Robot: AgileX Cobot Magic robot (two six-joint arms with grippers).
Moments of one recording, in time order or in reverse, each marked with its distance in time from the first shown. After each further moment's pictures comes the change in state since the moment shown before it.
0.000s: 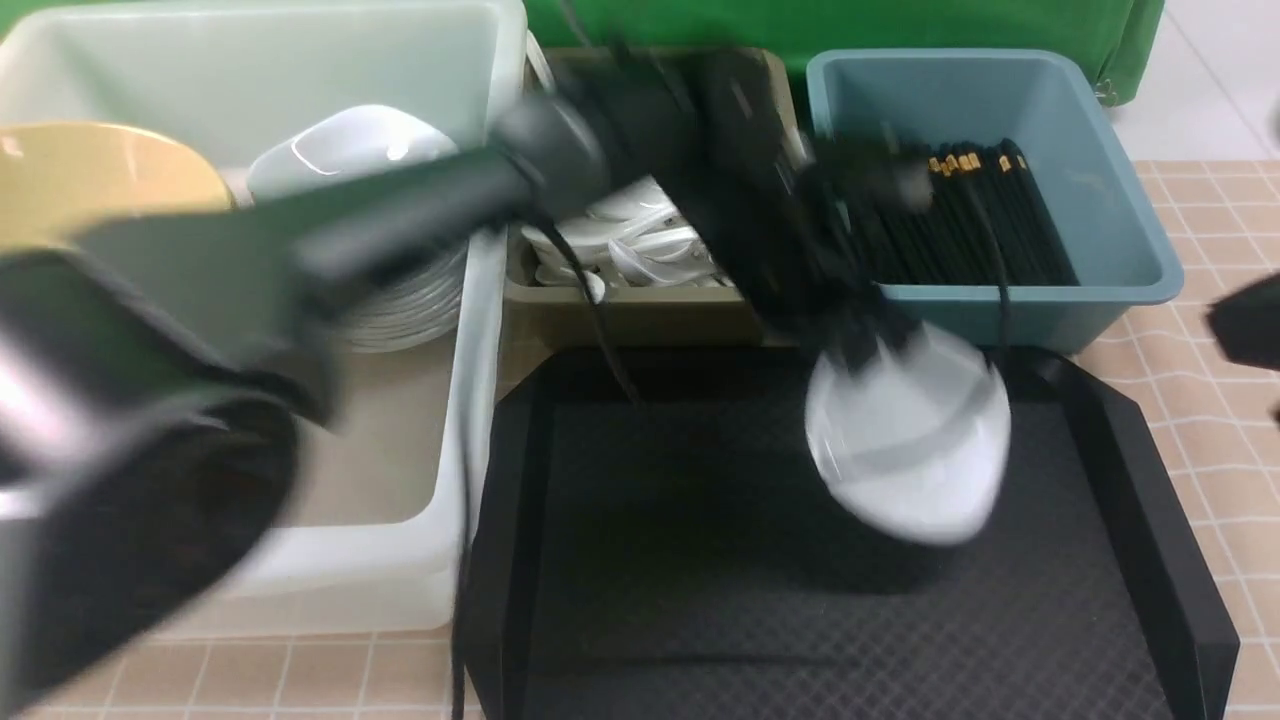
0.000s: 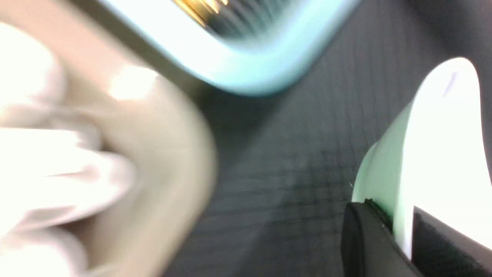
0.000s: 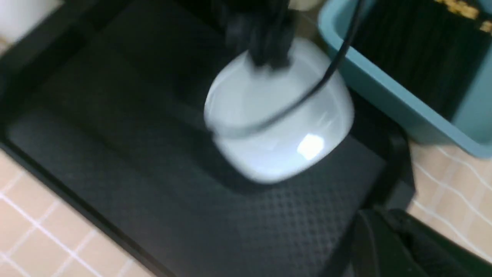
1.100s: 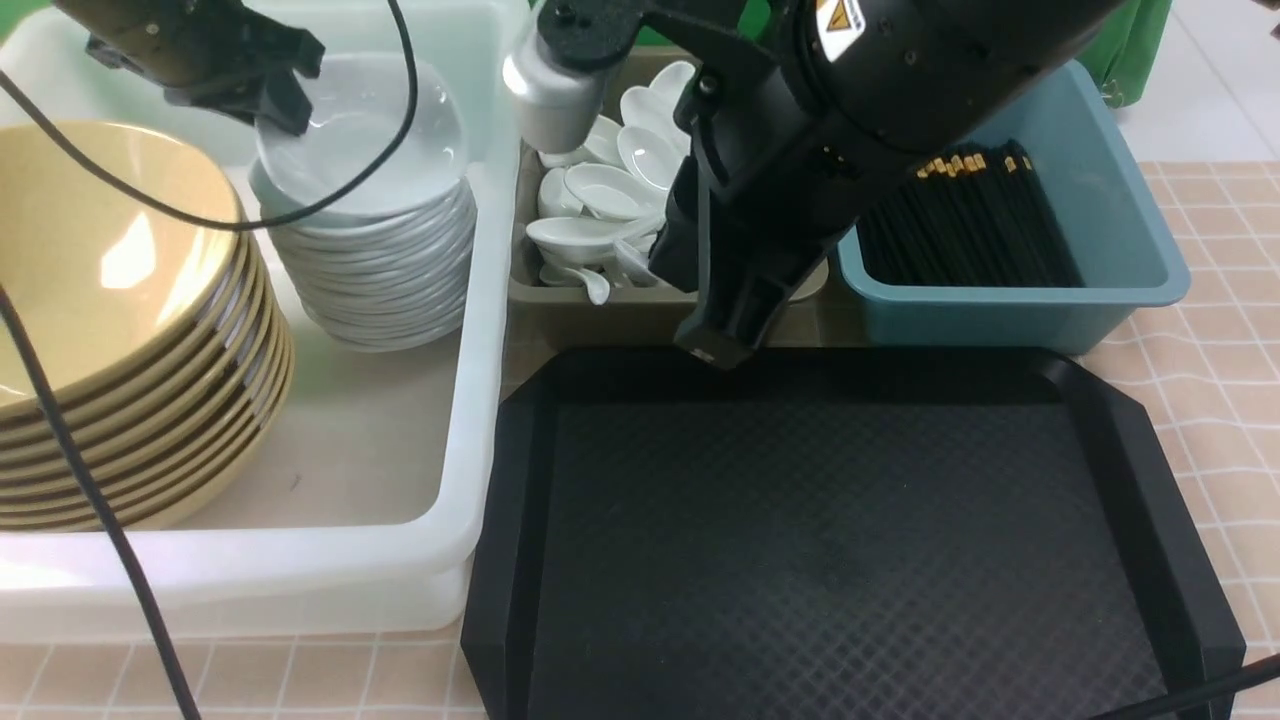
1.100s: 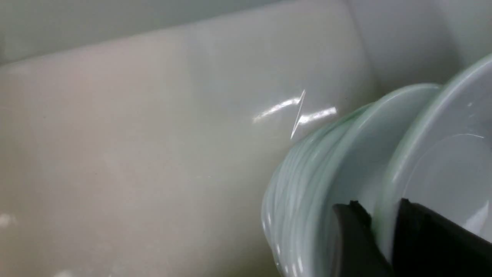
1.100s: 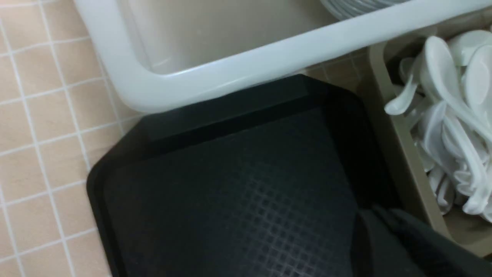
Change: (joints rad) right arm 0.257 0.608 -0.554 0.091 0.041 -0.326; left arm 0.662 -0.055 -0.047 0.146 0.070 0.012
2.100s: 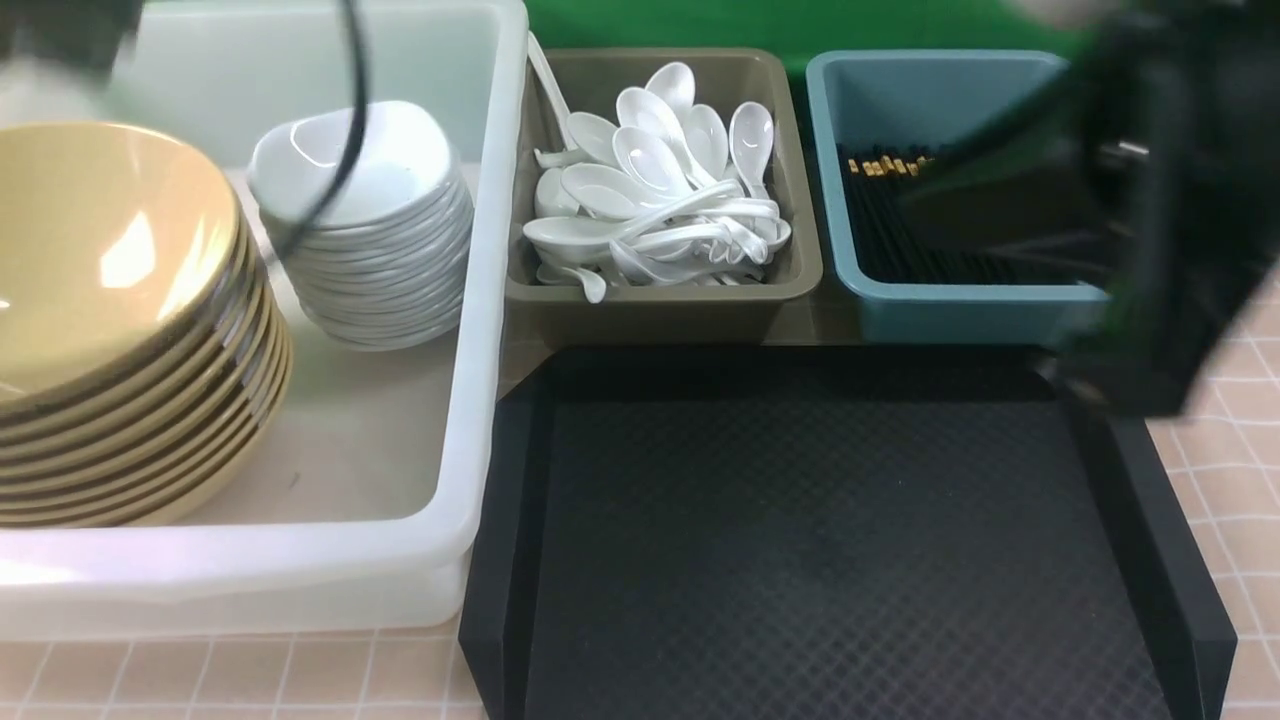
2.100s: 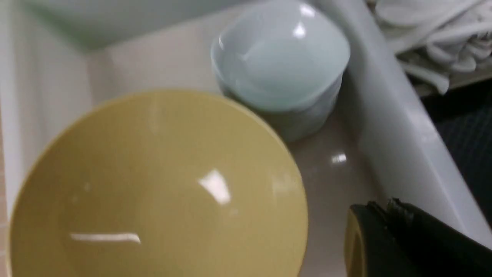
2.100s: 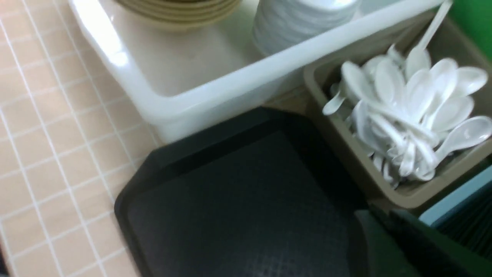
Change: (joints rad) right arm -0.001 -0.540 0.423 -0.029 -0.231 0.186; left arm -0.271 -0.848 0.541 0.354 0.120 -0.291
